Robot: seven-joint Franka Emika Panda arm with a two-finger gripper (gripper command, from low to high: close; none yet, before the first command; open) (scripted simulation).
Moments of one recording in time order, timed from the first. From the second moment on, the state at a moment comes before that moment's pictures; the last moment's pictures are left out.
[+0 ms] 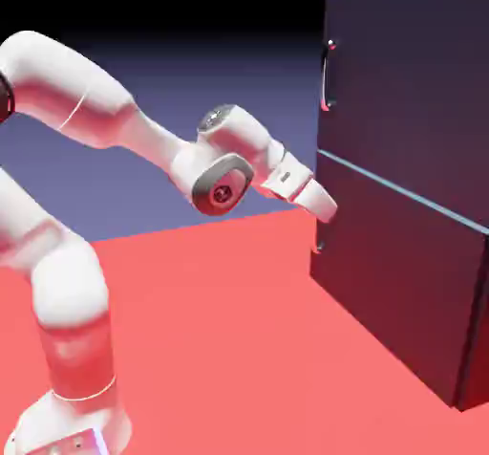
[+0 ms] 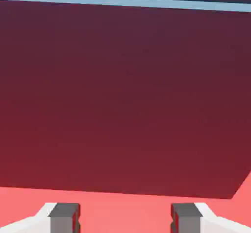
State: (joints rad) arm -0.08 -0.63 0.08 -2.75 0.12 3.03 0.71
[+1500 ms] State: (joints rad) arm -1.50 -1.43 1.28 -1.75 1.81 2.86 0.36
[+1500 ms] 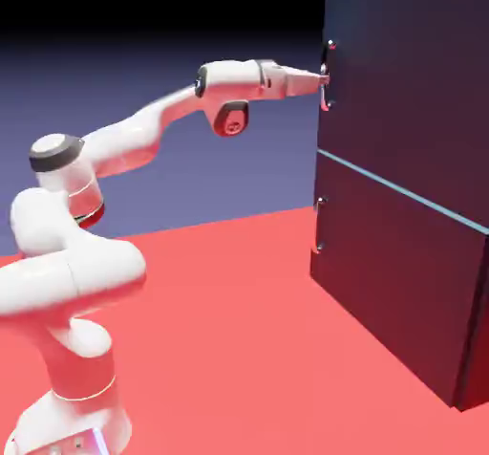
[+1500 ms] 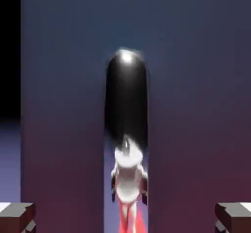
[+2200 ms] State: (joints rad) arm -0.98 -1.51 1.01 -2.38 2.27 2.43 -0.28
